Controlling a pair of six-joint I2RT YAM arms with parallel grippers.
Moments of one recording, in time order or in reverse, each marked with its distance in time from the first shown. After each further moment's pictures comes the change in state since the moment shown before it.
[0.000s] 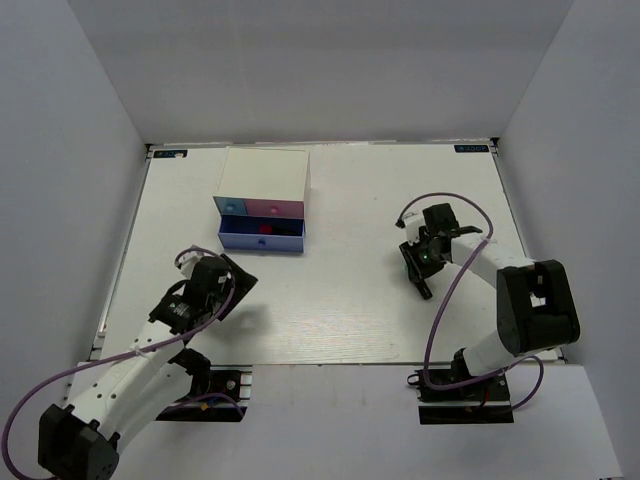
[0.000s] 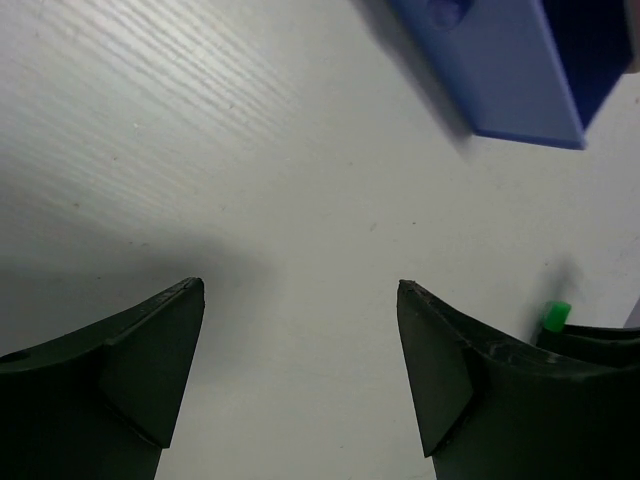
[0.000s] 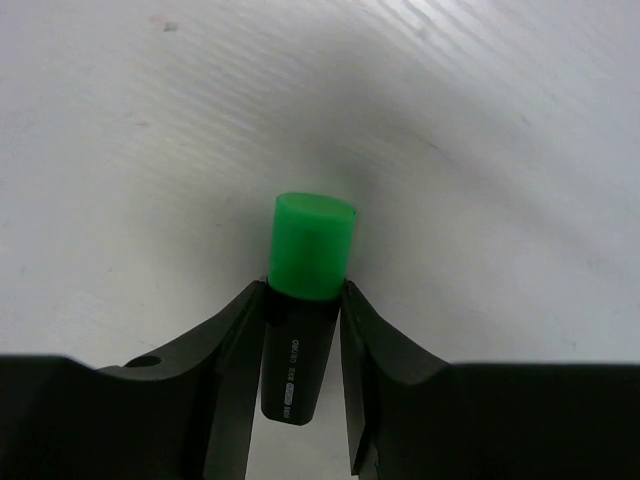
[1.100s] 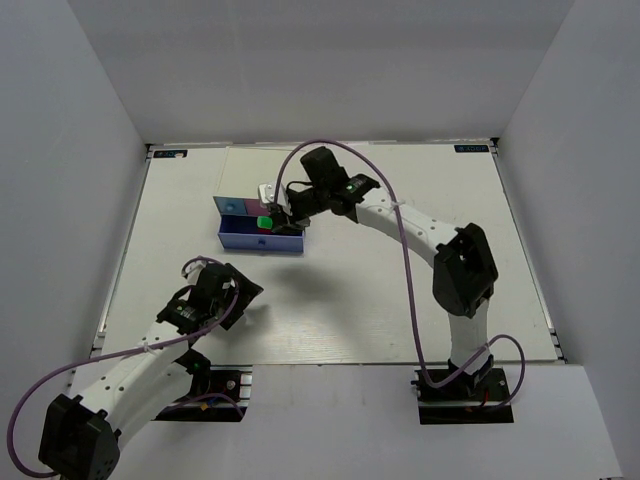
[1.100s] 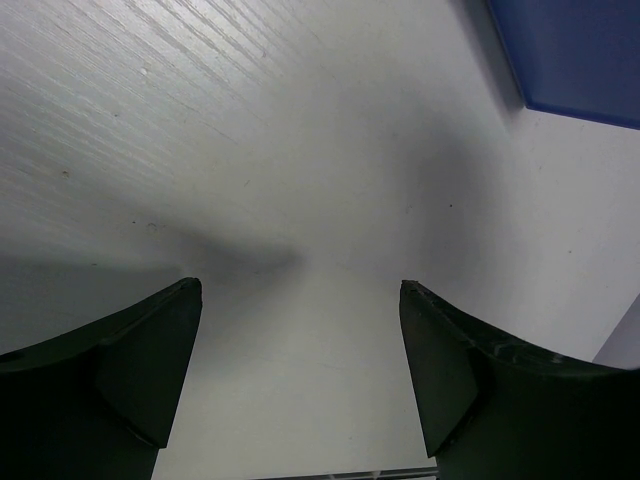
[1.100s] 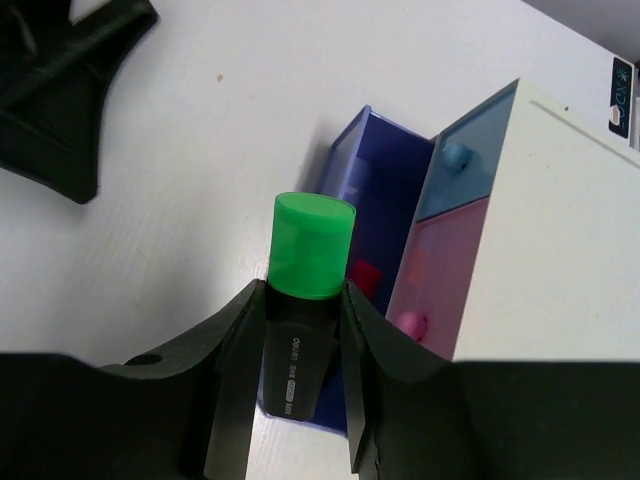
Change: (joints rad) left arm 0.002 0.033 -0.121 0.083 0.082 -0.073; right arm 0.551 0.438 0.938 0.008 -0.599 -0.611
